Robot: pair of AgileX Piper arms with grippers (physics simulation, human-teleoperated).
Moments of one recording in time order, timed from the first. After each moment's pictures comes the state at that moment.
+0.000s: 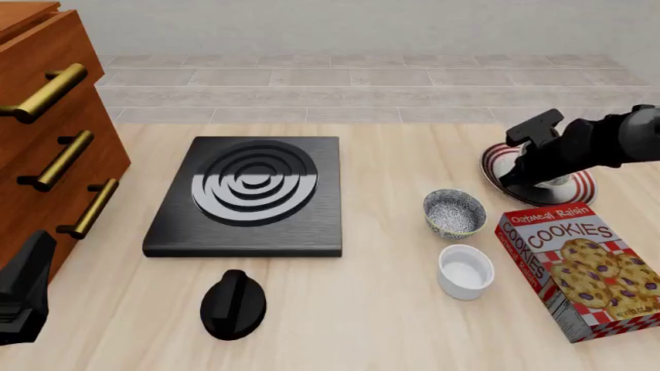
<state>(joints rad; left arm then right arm) 0.00 0.01 0.00 0.00 0.00 -0.14 2.04 -1.24 0.15 -0.55</state>
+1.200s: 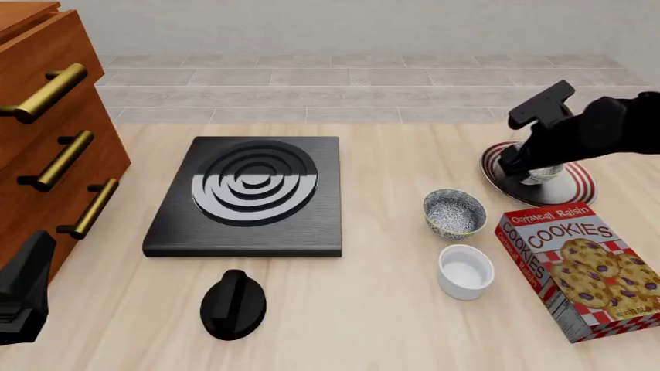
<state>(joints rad) 0.00 0.01 0.00 0.00 0.00 -0.06 1.76 -1.08 0.18 -0.57</state>
